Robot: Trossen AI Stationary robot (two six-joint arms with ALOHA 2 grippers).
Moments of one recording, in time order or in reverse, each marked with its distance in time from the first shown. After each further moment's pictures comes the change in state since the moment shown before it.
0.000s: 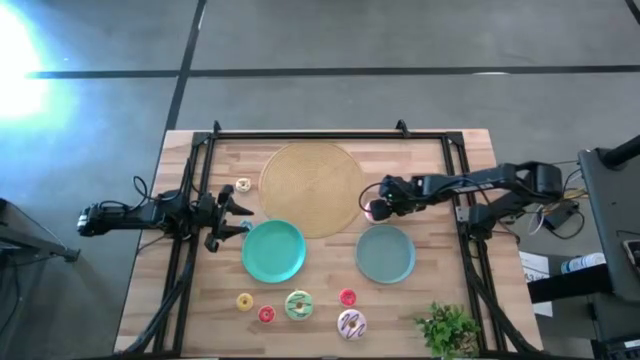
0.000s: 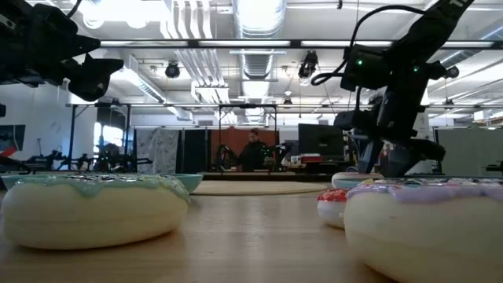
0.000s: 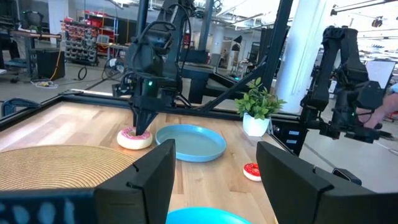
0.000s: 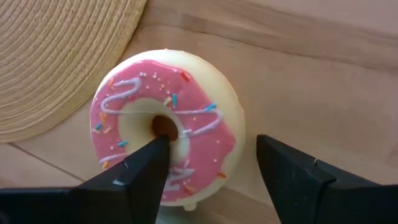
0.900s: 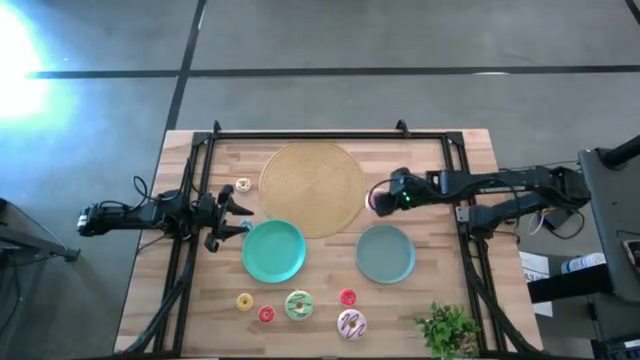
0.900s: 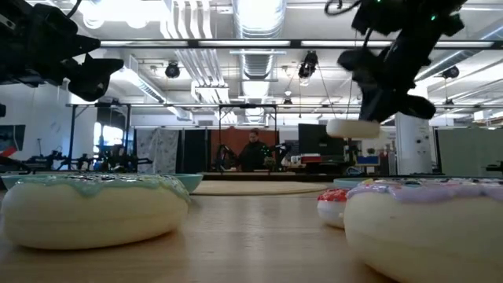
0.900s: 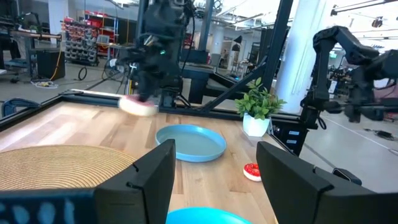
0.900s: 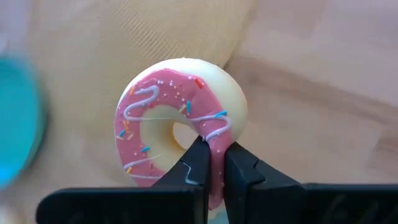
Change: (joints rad) left arm 0.000 0.000 0.000 0.000 0.000 0.000; right arm 0.127 -0.258 0.112 -0.167 0.104 -0.047
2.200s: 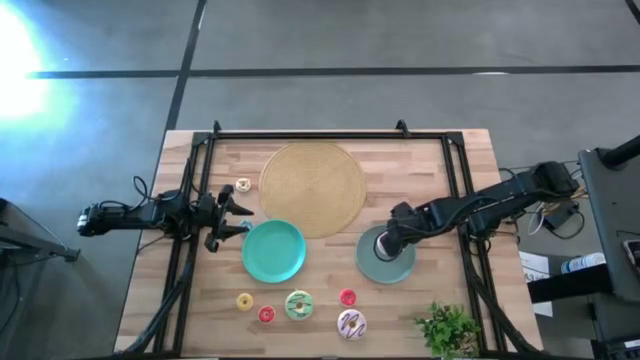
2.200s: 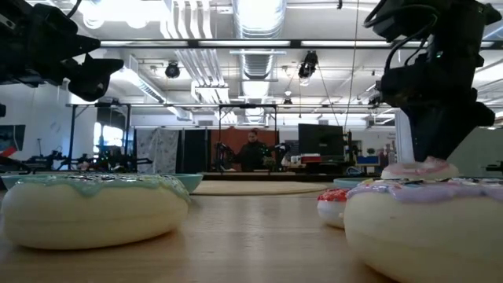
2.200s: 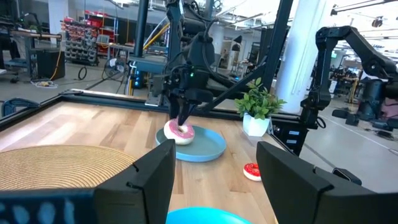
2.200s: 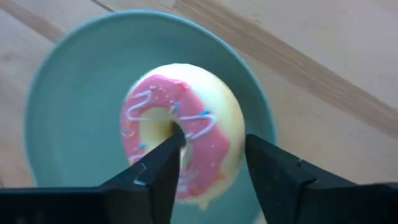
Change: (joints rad) left arm 0.000 0.000 0.000 0.000 0.000 0.000; right arm 0.313 0.134 -0.019 -0.176 -0.017 0.212
